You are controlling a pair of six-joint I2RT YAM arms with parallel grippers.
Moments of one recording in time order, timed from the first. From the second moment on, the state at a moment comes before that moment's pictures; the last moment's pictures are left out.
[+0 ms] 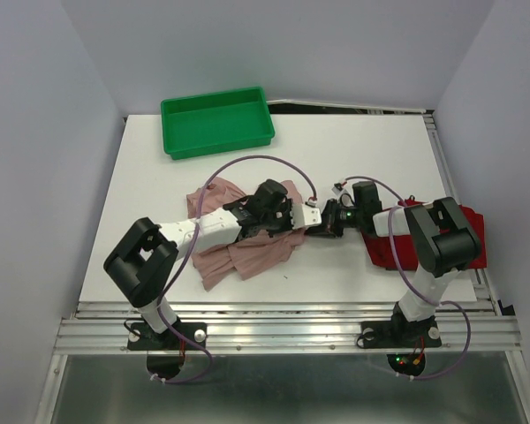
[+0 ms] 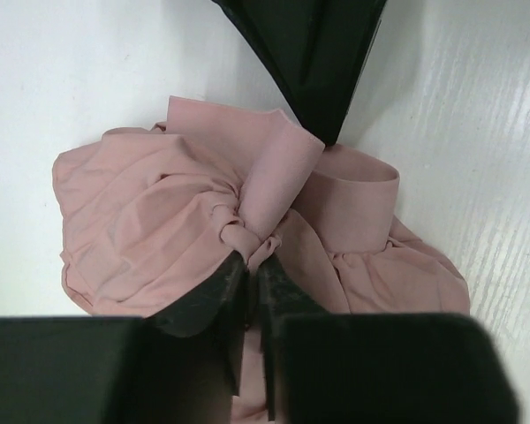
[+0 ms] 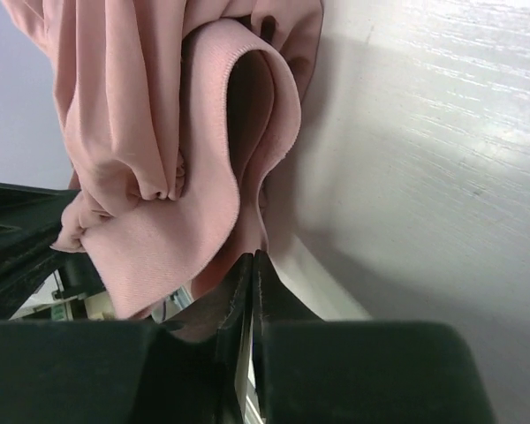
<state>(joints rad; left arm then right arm) -0.83 1.64 1.02 -0.12 0.18 0.66 0.25 1.78 0.70 0.29 -0.86 0.72</state>
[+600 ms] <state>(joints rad) -0.81 1.65 1.05 -0.18 0.19 0.60 0.27 1.77 0.68 0.34 -0.90 0.79</state>
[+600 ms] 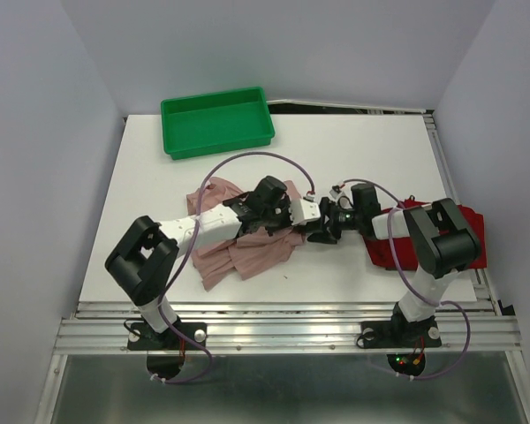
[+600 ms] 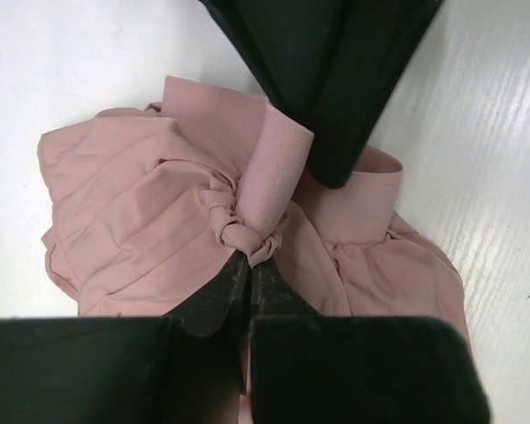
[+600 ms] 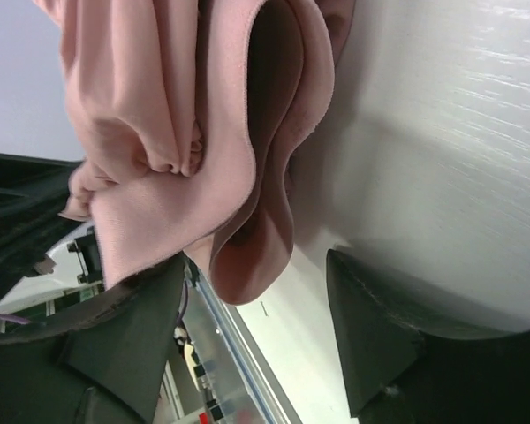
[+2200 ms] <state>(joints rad) -0.78 1.76 1.02 -0.27 0.37 0.34 0.28 1.78 0.67 0.41 -0.91 0.84</state>
